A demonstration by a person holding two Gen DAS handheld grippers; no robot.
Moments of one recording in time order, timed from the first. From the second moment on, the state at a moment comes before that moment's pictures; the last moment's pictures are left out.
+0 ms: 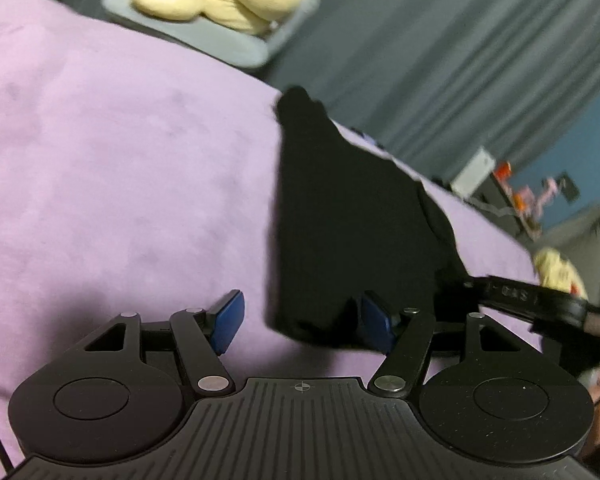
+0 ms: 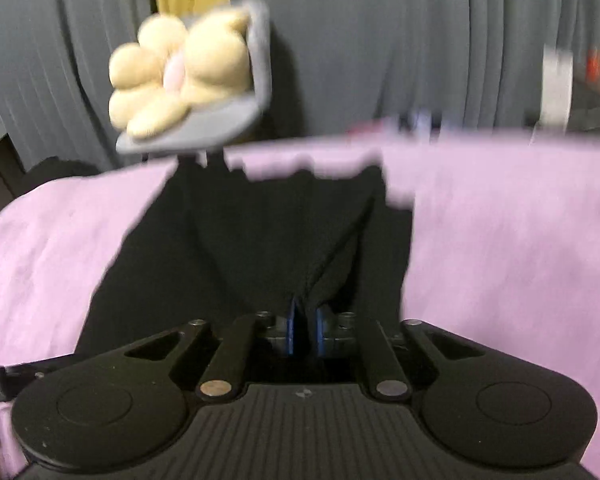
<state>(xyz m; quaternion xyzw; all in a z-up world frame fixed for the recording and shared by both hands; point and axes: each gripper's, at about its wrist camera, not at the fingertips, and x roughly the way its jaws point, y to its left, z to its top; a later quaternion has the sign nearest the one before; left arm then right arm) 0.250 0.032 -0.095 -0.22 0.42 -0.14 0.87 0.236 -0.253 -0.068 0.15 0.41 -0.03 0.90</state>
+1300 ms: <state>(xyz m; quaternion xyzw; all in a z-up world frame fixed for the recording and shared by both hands) 0.273 -0.009 -0.085 -0.22 0.40 -0.06 0.89 0.180 -0.338 -0.101 0.42 0.33 0.00 0.85</state>
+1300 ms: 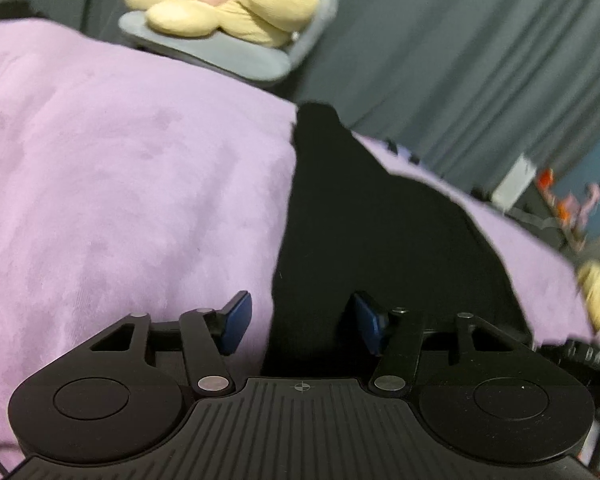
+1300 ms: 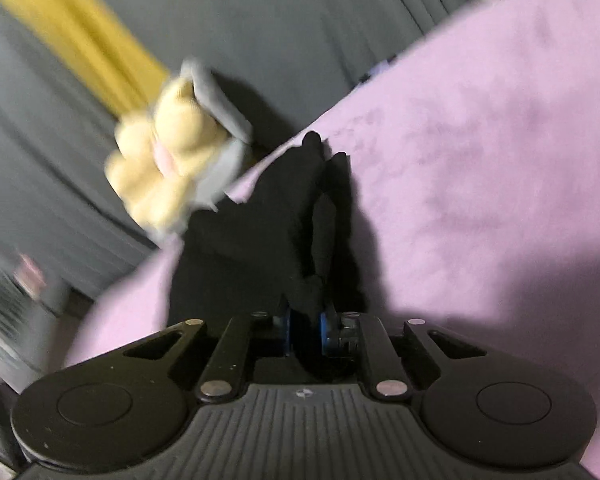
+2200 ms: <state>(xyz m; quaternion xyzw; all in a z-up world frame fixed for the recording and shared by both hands) 0.296 -0.014 -0.097 -0.19 0.41 -0.14 0.88 0.266 -0.342 -0.084 0.31 0.33 -0.04 0.89</state>
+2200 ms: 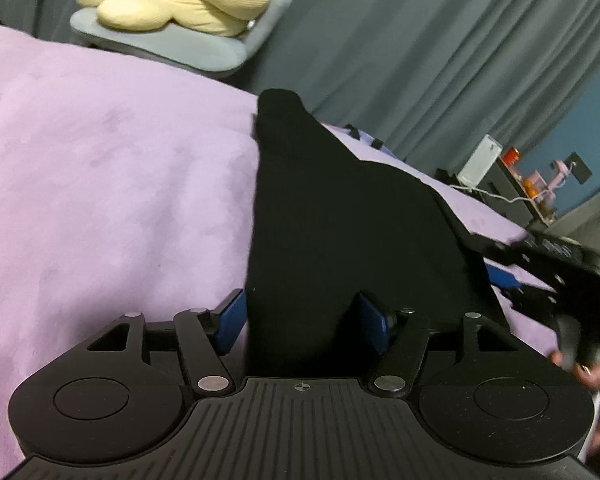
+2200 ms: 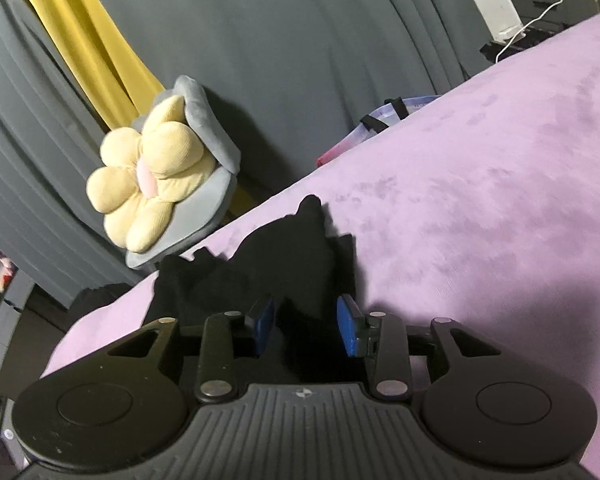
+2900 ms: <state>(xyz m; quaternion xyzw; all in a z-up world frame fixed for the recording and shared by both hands) 0.296 0.008 -0.099 -0.23 0.43 -0.19 0.85 0.219 -0.349 -0.091 0.31 0.33 -0.02 0.89</state>
